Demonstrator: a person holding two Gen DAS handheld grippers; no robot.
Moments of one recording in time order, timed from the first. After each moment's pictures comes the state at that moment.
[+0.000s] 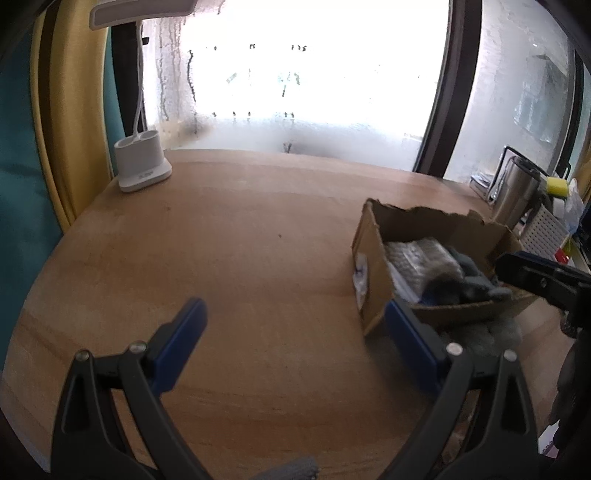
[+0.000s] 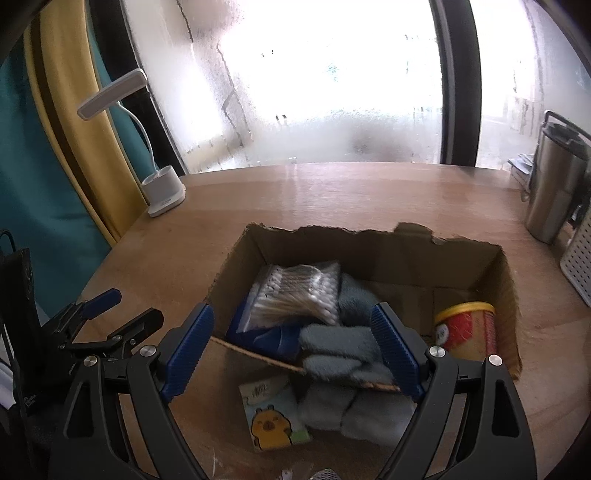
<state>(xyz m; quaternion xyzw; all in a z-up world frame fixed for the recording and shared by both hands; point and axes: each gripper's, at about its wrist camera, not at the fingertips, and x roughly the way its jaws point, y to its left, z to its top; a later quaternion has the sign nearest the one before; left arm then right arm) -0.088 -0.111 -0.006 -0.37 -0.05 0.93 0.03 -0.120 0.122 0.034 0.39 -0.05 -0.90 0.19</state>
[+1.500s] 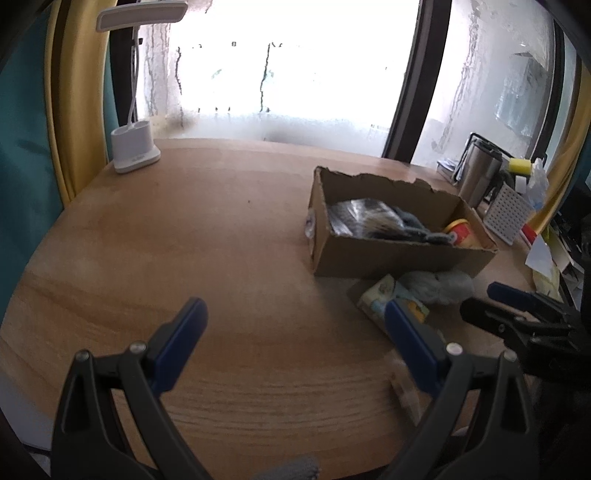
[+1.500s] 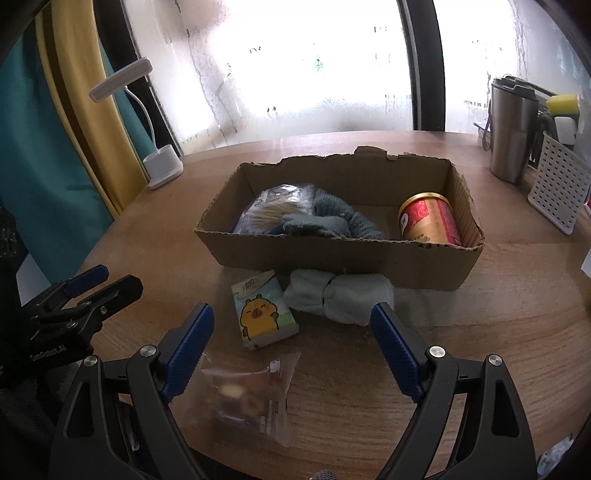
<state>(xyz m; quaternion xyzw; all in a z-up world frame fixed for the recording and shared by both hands) -0.018 -0.089 -0.001 -0.37 -0.05 0.92 0.06 -0.039 0.143 0.005 0.40 -0.05 -0.90 0.17</state>
